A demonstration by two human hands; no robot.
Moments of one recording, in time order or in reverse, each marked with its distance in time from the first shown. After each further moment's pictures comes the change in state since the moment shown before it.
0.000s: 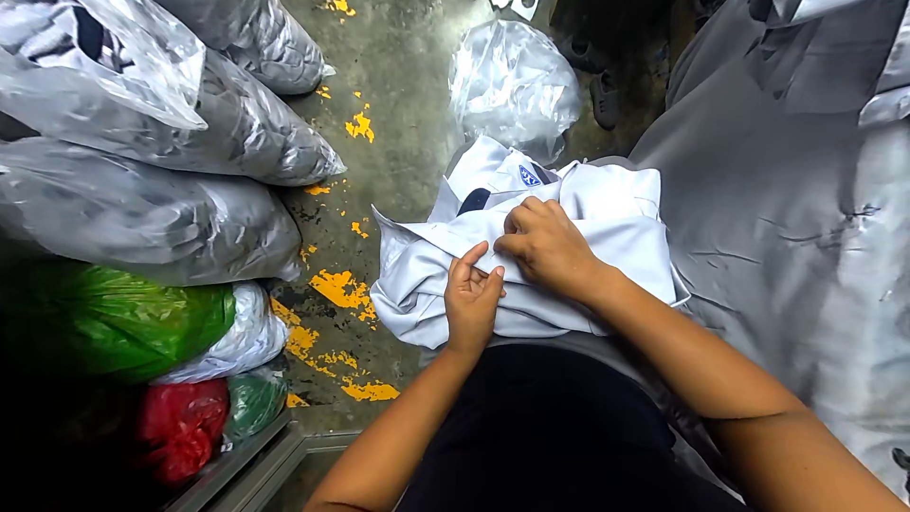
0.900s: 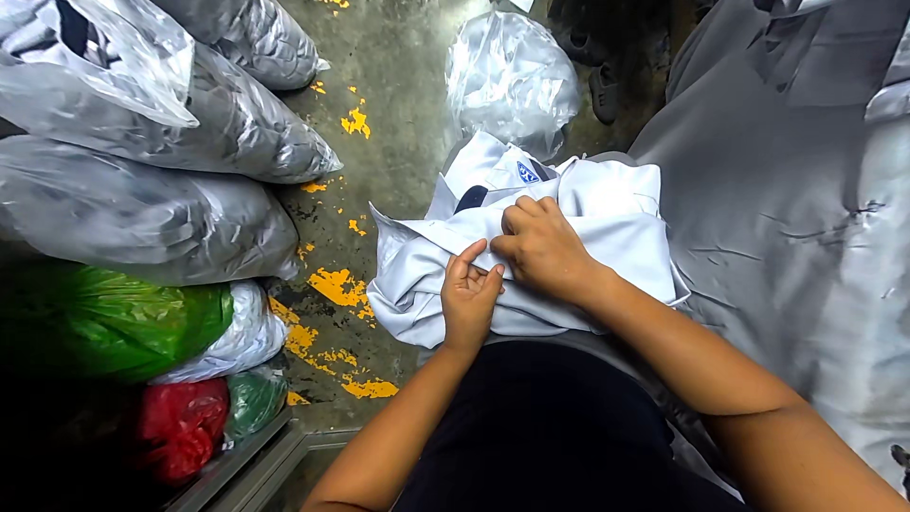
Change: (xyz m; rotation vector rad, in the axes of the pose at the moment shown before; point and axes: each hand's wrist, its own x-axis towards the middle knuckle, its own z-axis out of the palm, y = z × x) left_hand 0.003 -0.001 -0.002 0.016 -0.019 0.009; right_hand 0.004 -0.007 0.001 -0.084 -0.007 -0.005
